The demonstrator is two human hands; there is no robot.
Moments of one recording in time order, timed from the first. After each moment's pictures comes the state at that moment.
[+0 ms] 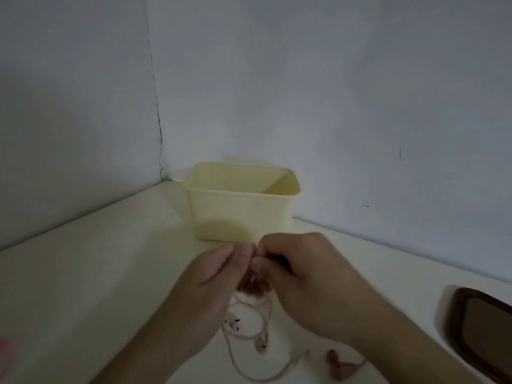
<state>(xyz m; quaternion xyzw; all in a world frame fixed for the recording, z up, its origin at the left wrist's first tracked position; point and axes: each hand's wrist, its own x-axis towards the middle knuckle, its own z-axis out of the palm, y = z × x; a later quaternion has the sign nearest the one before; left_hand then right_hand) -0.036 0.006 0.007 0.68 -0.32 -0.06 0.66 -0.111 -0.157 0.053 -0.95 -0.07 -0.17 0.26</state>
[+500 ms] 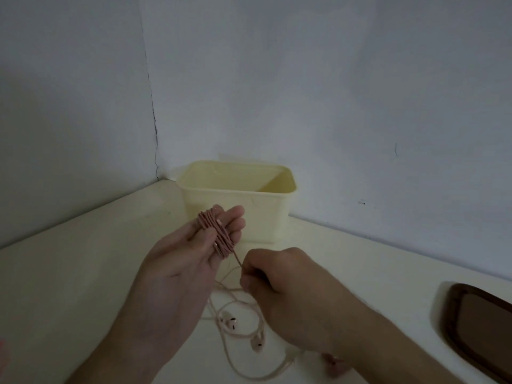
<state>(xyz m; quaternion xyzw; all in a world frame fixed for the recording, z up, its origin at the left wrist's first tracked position) -0.020 0.012 0.010 0.36 -0.26 -0.16 0.88 -0.110 -0.148 0.040 -0.97 -0.06 -0.08 0.23</state>
